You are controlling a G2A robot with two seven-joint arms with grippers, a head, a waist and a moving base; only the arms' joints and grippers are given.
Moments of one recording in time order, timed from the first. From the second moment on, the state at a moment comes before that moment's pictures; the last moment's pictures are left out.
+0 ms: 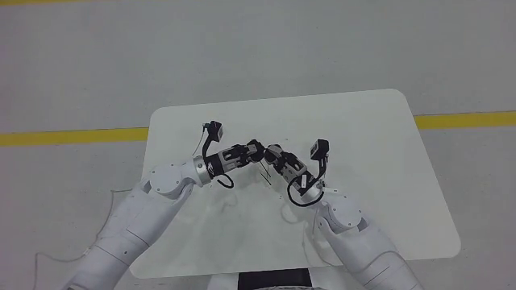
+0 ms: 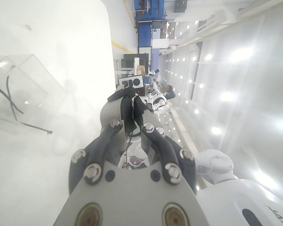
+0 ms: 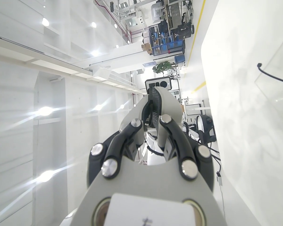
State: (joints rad) left arm 1.20 -1.04 -0.93 -1.42 -0.49 -0.26 -0.70; right arm -1.53 -1.34 1.06 -1.52 0.40 -0.25 0.29
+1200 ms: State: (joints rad) left arm 1.22 -1.02 -1.01 -1.38 -0.57 -0.28 -0.90; right arm -1.54 -1.32 1.12 -1.48 0.55 -0.22 0.55
